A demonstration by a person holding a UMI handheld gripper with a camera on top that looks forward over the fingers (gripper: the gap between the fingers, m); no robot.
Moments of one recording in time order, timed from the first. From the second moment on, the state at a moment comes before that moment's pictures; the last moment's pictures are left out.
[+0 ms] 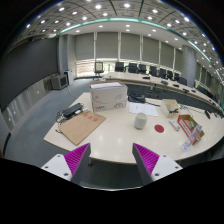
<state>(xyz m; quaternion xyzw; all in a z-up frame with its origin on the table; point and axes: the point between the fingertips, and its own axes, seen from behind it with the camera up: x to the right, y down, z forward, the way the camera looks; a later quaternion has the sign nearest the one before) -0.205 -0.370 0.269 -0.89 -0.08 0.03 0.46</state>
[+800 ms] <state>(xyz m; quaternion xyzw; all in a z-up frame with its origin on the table) 0.297 -0.256 0.148 -0.85 0.06 -0.07 0.52</state>
